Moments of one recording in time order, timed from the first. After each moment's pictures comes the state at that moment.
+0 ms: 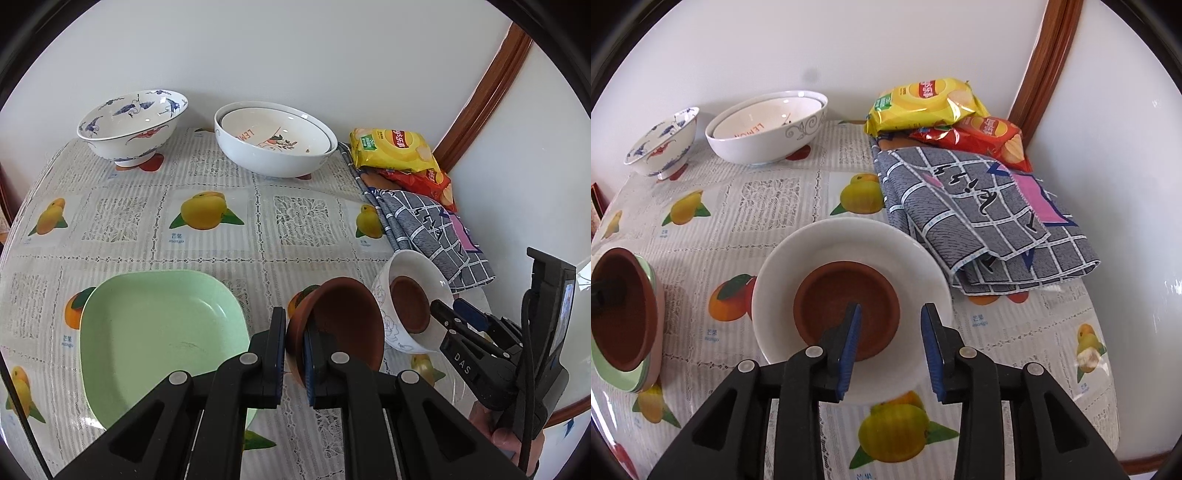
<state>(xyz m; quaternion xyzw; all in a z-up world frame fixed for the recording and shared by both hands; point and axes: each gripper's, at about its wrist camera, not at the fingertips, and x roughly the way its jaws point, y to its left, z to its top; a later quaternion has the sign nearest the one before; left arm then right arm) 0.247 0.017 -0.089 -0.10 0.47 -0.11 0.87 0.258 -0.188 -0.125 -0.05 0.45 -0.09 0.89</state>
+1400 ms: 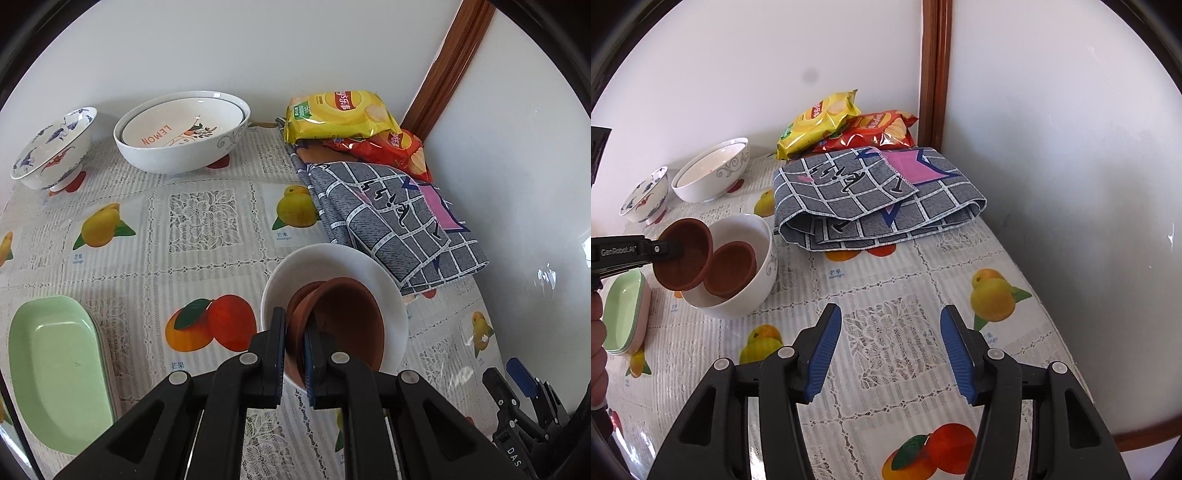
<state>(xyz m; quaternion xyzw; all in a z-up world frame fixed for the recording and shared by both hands) 0.277 -0.114 -0.101 -0.06 0.50 -0.13 0.86 0.160 -0.327 -0.106 0.03 0.41 -0.12 0.90</state>
